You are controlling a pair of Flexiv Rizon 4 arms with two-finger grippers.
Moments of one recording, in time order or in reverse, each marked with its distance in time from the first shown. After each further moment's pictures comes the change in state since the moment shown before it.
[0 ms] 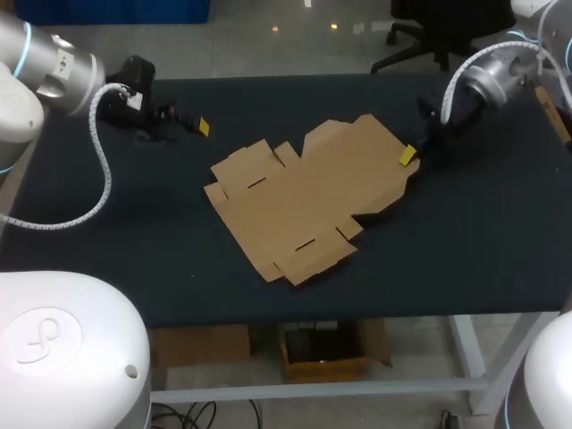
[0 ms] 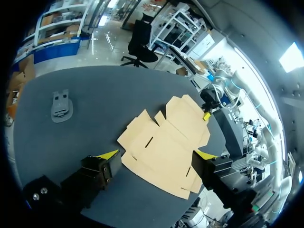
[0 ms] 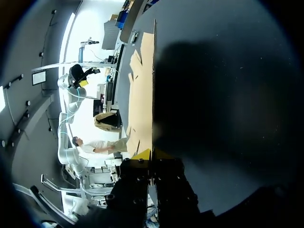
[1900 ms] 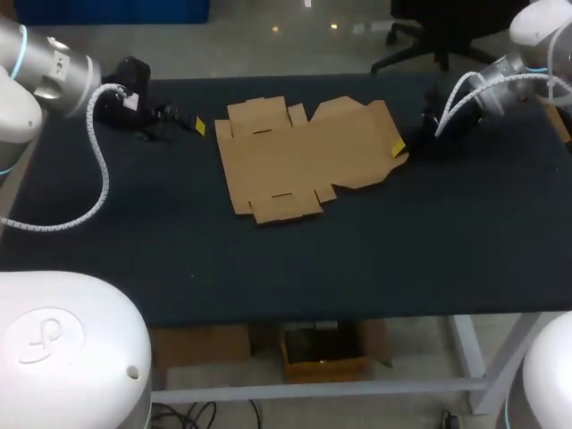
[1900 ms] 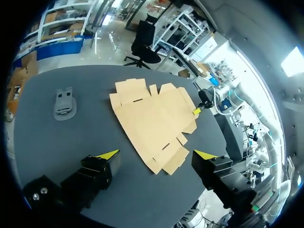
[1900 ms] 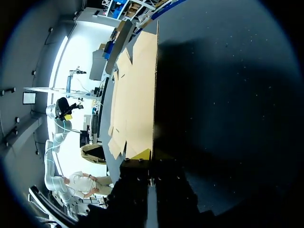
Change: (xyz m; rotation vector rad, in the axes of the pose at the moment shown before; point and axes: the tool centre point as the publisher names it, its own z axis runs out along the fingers) left arm -0.010 -0.002 -0.001 0.013 -0.008 -0.030; right arm -0.052 0.064 -0.015 -0.315 -0.124 0.031
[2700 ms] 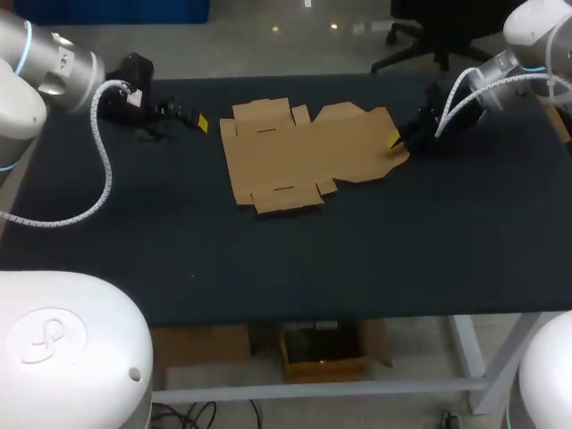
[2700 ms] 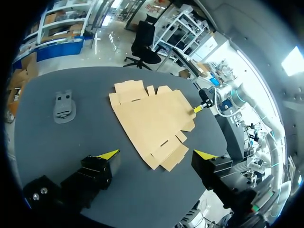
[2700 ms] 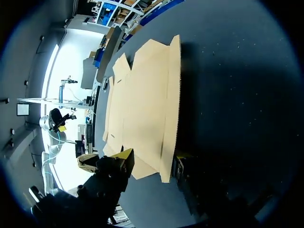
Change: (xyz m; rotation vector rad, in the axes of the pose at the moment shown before) left arm 0.002 -0.006 0.003 0.001 -0.007 0.005; right arm -0.006 0.014 -0.003 -0.052 -0.070 0.077
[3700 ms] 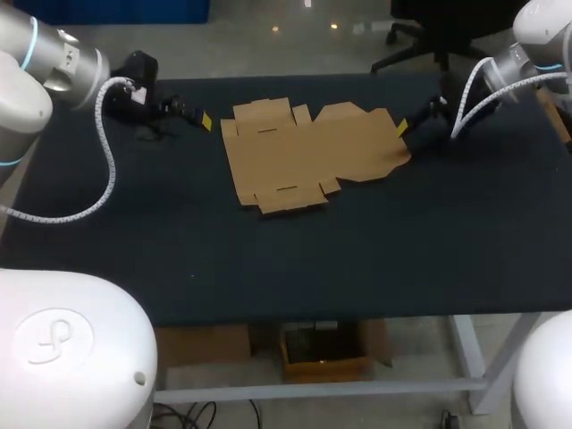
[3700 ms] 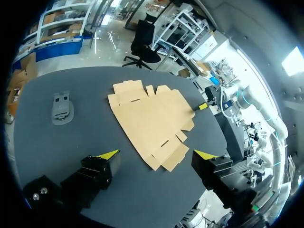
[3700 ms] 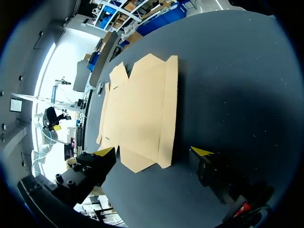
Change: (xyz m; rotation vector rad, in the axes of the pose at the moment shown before) left arm 0.004 -0.005 0.004 -0.010 -0.001 0.004; right arm -0.006 0.003 -0.033 -0.070 -0.105 -0.039
